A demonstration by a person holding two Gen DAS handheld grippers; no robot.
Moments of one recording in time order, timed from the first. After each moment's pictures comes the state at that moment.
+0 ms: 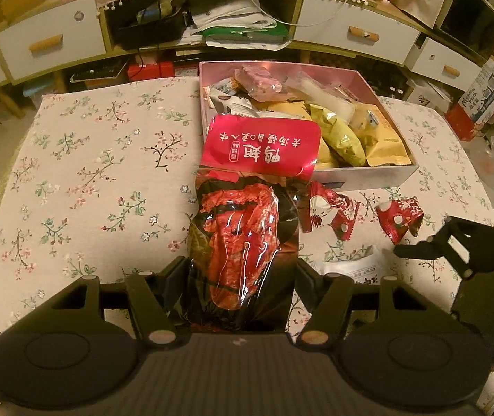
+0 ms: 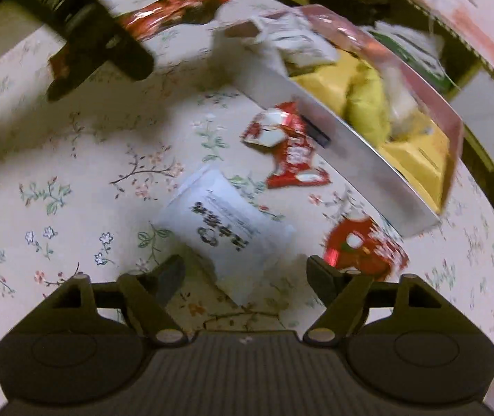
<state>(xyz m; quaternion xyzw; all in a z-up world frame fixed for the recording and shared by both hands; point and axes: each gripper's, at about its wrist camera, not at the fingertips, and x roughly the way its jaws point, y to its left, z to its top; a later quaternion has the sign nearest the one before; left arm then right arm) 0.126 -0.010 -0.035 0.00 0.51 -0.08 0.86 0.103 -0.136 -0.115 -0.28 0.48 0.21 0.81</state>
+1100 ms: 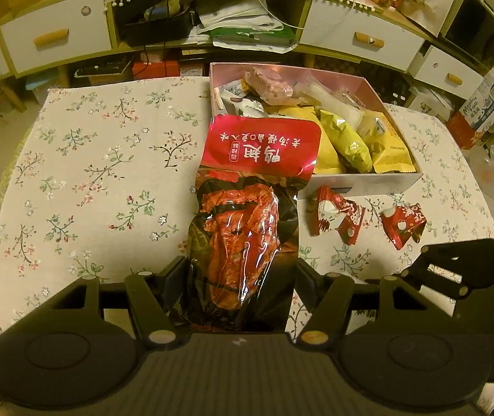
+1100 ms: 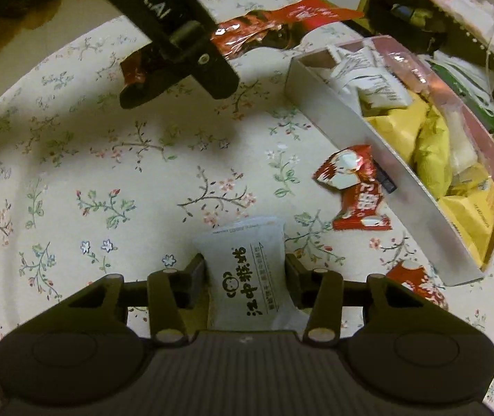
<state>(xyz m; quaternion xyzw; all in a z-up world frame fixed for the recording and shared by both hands) 0.127 -0.001 -0.033 -0.02 0.51 -0.08 0.86 0.099 -0.116 -0.100 -0.27 0.48 0.28 0.79</state>
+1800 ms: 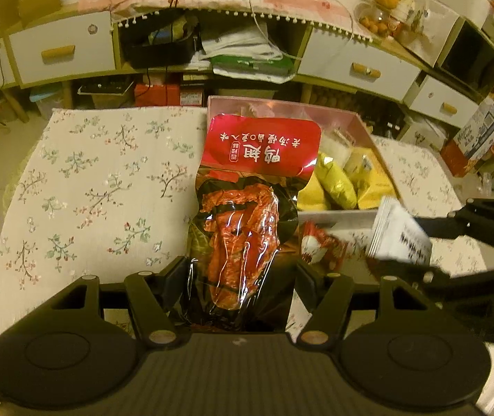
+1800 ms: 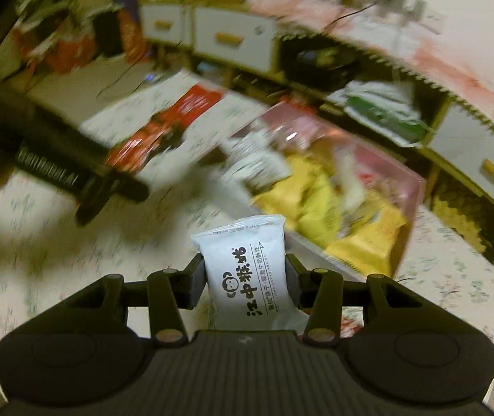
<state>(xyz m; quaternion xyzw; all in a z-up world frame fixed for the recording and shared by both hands) 0.127 -0.005 -0.008 -0.05 0.47 -0.08 0.88 0.119 -0.163 -0.020 -0.15 0.39 0.20 0.88</state>
